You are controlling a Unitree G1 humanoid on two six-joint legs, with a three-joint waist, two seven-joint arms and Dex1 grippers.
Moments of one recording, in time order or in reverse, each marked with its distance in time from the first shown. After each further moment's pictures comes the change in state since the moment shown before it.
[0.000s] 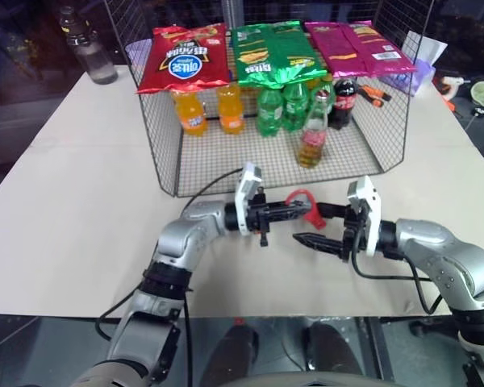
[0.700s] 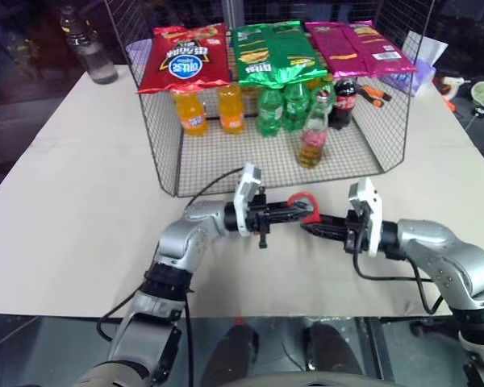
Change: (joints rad) left arm 0.012 -0.016 0.011 -0.005 0.033 -0.052 -0.011; right arm 0.004 0.018 -0.005 0.022 -0.052 -0.022 0.021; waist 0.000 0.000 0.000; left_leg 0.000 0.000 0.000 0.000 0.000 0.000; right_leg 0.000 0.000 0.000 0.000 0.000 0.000
